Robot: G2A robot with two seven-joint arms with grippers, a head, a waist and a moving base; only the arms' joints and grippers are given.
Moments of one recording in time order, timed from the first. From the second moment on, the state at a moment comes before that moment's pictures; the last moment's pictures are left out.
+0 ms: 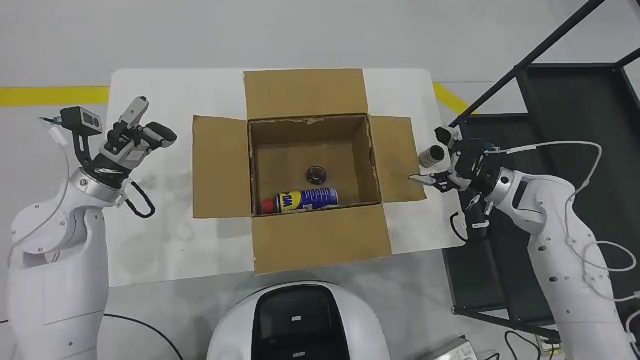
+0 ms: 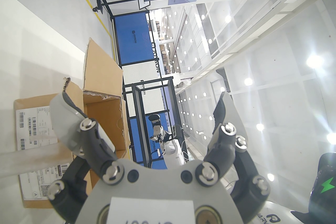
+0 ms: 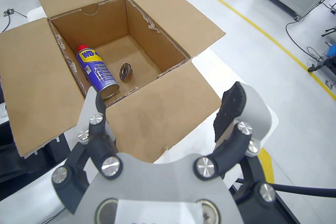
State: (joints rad) left arm 1.28 -1.23 -1.71 -1.56 -0.32 -0.18 -0.82; right arm -1.47 -0.97 1.70 -1.58 -1.34 -0.99 -0.16
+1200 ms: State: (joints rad) left arm 1.28 -1.23 -1.71 -1.56 -0.32 -0.18 -0.82; right arm -0.90 -1.03 1.42 -0.58 -1.30 -0.81 0.03
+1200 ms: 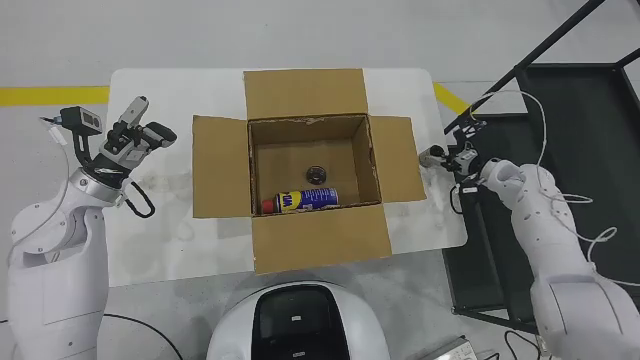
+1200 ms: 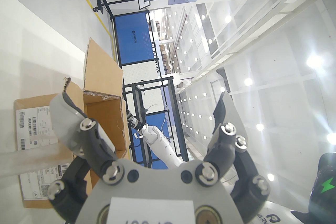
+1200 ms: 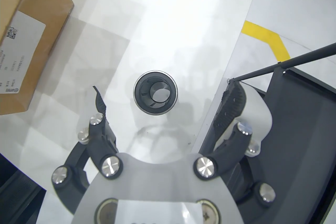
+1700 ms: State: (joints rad) left arm 1.28 -1.23 -1.71 -1.56 -0.32 -0.18 -0.82; right arm -0.77 -1.07 1.33 -0.37 -1.28 -0.80 0.05
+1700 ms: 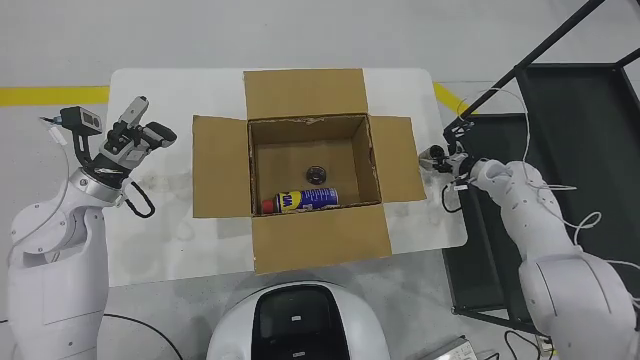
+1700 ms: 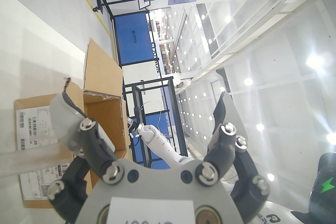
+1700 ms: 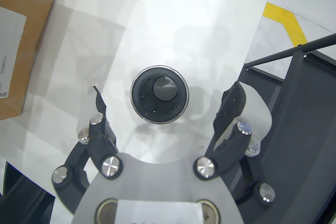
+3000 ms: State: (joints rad) left arm 1.28 -1.23 -1.71 -1.56 -0.32 -0.18 -0.82; right arm -1.10 -0.95 1.47 -1.18 -1.21 -0.87 -0.05
